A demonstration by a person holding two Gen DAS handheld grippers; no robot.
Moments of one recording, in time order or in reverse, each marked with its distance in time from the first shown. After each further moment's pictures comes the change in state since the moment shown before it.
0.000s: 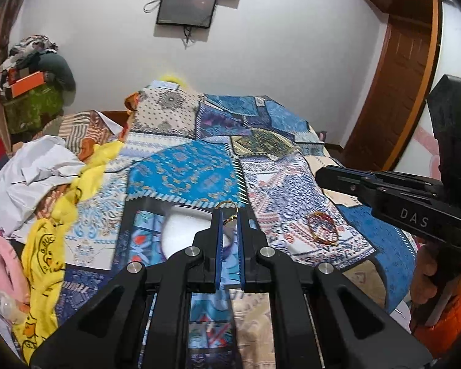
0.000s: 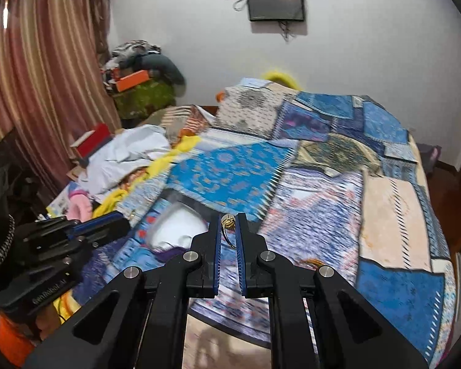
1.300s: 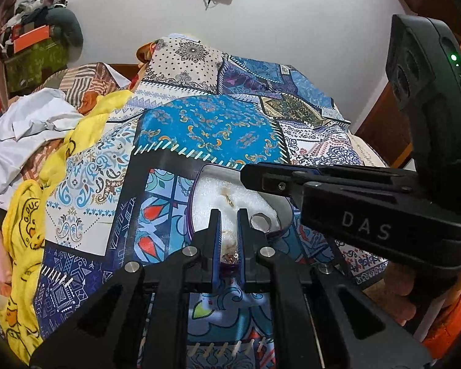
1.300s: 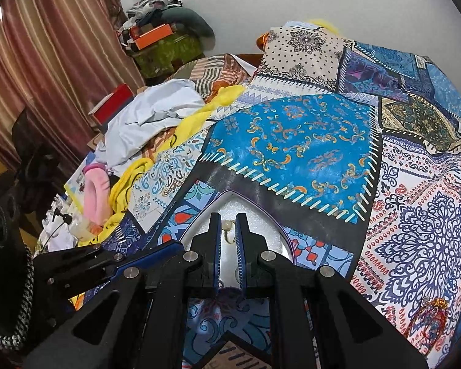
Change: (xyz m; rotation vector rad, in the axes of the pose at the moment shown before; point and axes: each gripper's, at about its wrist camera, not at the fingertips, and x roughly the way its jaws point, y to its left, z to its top) left arm 0.078 0.057 -0.031 -0.106 0.152 -0.007; right arm 0.120 0.036 -0.002 0.021 0.233 0.159
